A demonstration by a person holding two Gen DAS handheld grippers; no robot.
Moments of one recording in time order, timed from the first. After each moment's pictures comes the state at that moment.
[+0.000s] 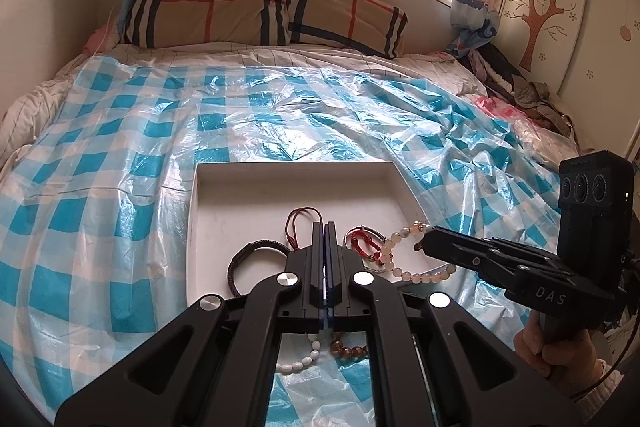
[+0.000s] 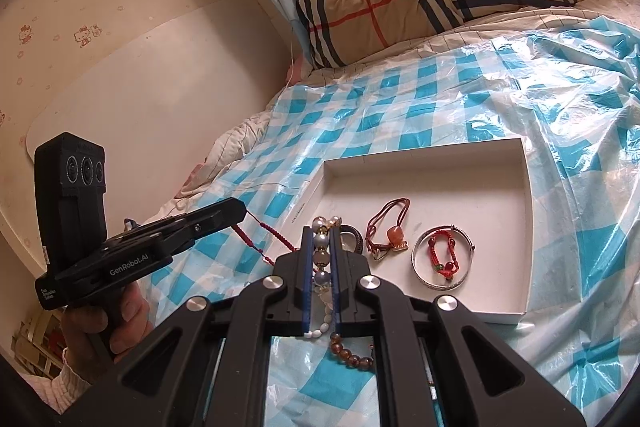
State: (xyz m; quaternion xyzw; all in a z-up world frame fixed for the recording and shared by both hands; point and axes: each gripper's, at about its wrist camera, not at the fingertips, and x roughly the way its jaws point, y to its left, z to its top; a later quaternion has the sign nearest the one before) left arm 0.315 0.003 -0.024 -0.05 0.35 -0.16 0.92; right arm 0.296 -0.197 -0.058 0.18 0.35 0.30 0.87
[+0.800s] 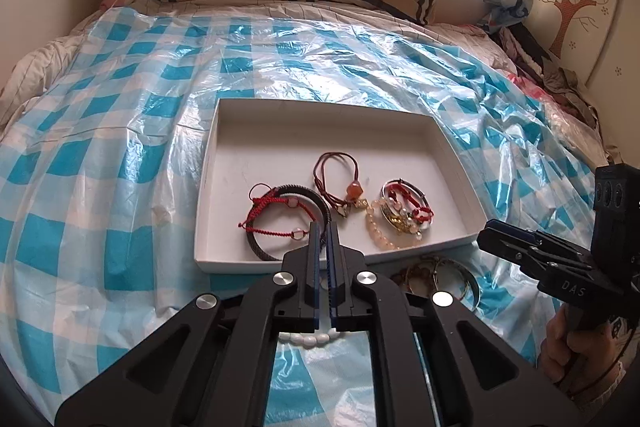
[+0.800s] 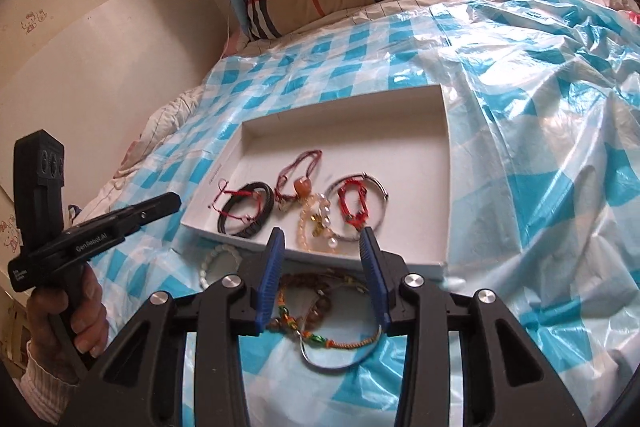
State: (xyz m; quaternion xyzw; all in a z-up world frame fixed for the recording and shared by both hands) left arm 0.315 0.012 -0.075 -0.05 0.42 -0.12 0.90; right arm 0.285 -0.230 -0.110 0.13 0.43 0.19 0.87
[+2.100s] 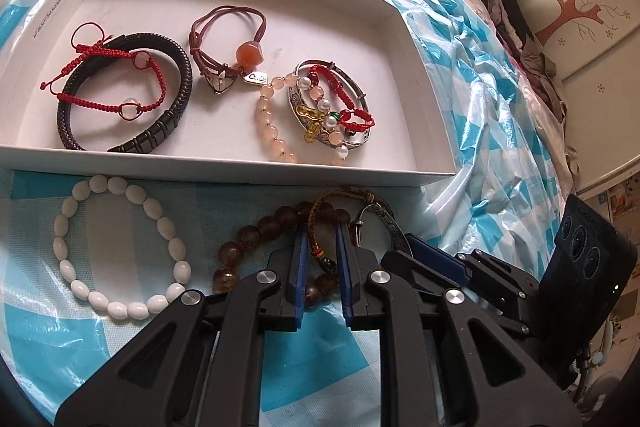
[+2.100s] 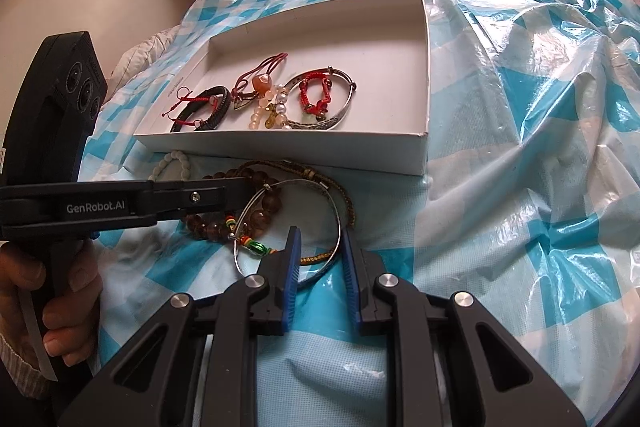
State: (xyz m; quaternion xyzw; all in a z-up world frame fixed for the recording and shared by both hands) left arm 0.340 -0.065 -0.163 -0.16 0.55 -0.21 0.79; right arm 0.271 -0.224 -0.157 0.08 0.49 0.18 0.85
